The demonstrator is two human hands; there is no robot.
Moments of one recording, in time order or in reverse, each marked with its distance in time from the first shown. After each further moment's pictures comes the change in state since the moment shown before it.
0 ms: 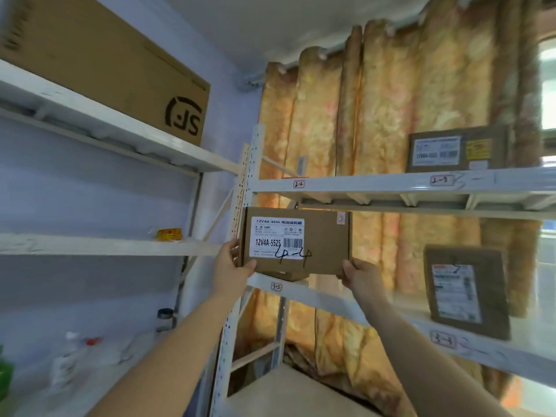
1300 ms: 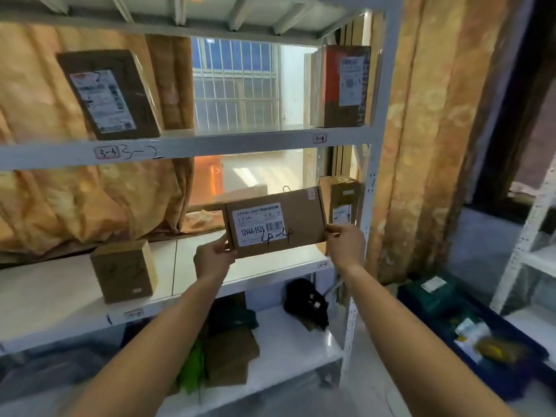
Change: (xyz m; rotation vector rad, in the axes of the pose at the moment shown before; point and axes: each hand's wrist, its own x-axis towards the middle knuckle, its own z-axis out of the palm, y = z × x) left_hand -0.404 -0.095 0.300 0.066 -0.881 -0.384; right_hand -0.346 0.155 -0.405 -0.755 0.833 0.526
